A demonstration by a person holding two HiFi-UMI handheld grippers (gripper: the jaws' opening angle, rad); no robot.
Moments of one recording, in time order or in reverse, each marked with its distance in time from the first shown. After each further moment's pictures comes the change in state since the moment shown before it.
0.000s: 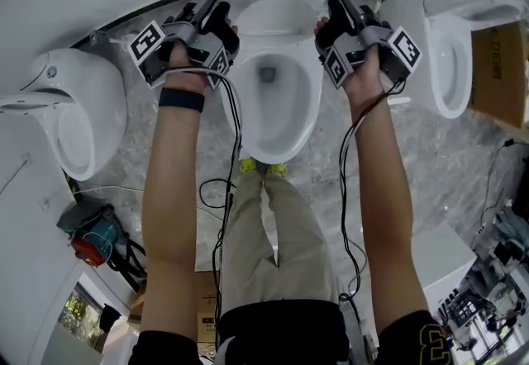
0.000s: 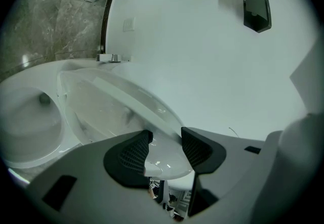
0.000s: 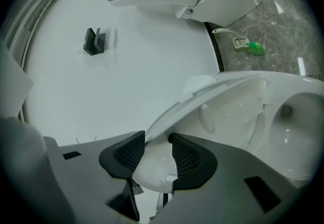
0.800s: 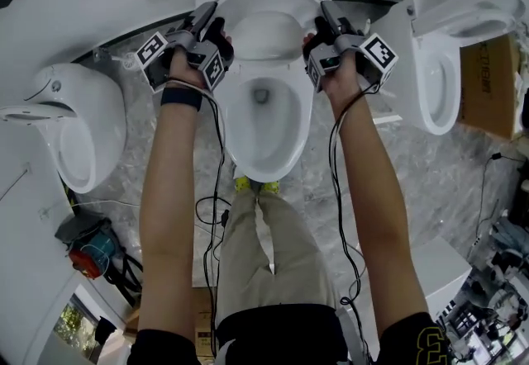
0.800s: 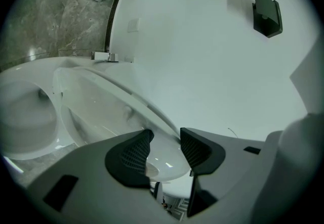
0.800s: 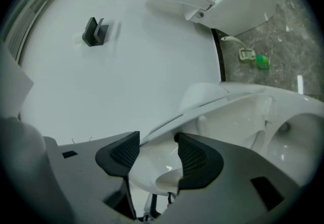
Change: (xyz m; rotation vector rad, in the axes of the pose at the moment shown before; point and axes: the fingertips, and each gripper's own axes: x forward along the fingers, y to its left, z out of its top) left arm 0.026 -0.006 0.021 -0.065 -0.049 0.009; right arm 0.030 -0.006 0.020 -0.073 -0.030 -0.051
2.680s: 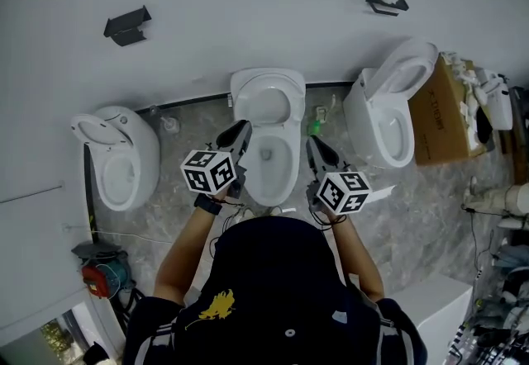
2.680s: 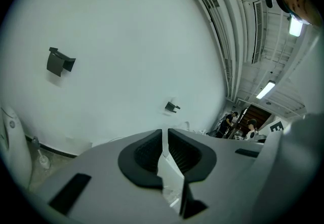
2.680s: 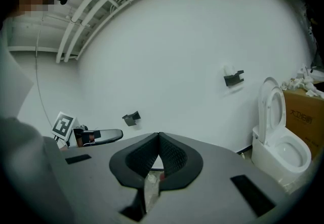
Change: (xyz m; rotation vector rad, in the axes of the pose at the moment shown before) left arm -0.296 -0.244 -0.268 1.475 0.200 -0.017; right arm -0.344 0.295 -0.217 -1.310 0.144 -0.005
